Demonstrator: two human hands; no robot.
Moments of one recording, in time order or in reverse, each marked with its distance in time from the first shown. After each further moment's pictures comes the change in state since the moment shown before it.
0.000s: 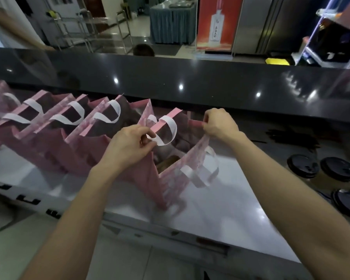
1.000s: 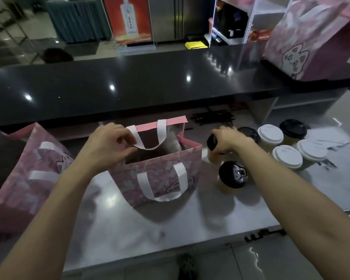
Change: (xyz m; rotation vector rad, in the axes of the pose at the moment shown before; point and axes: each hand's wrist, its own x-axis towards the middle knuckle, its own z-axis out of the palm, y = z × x) left_hand 0.100 0.135 0.102 -0.019 -0.225 0.358; right_hand -0.065 0.291 -0.037 -0.327 -0.381 0.339
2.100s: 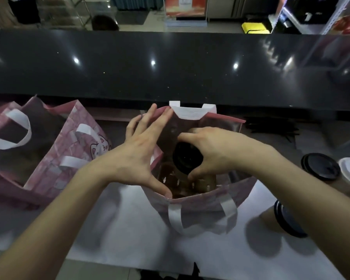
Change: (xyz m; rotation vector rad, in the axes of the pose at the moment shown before) left_hand -0.011 -0.039 -0.004 -0.215 -0.349 -0.147; right_hand -0.011 -0.180 -0.066 -0.023 0.053 -0.808
